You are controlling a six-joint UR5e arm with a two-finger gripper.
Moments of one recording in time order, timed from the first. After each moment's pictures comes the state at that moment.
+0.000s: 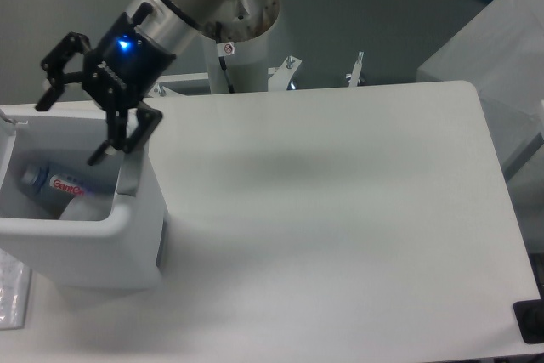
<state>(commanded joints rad) 2.40 -1.59 -1.70 -0.91 0.72 0.73</state>
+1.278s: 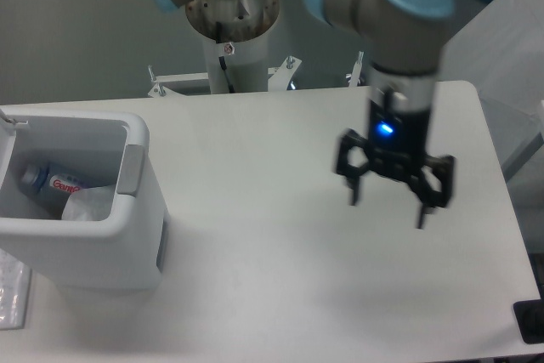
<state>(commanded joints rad) 2.71 -1.98 -1.40 -1.06 1.48 1.31</state>
